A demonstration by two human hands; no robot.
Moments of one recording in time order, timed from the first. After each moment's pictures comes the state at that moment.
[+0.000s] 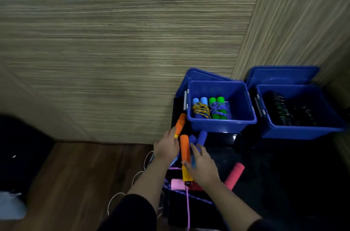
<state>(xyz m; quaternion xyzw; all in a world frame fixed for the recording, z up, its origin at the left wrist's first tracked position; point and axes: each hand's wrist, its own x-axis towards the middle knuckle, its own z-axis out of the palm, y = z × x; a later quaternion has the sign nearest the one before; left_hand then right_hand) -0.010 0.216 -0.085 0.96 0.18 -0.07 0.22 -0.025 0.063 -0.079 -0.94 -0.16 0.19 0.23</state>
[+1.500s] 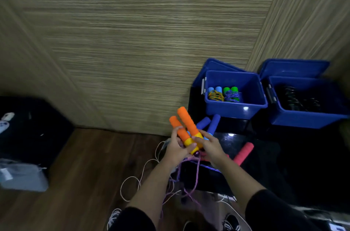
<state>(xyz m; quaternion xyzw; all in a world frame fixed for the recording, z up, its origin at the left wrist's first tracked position) -0.138 0.214 -0.074 0.74 0.23 0.01 0.63 -0.079 0.085 -0.046 -0.66 0.06 0.29 0.69</state>
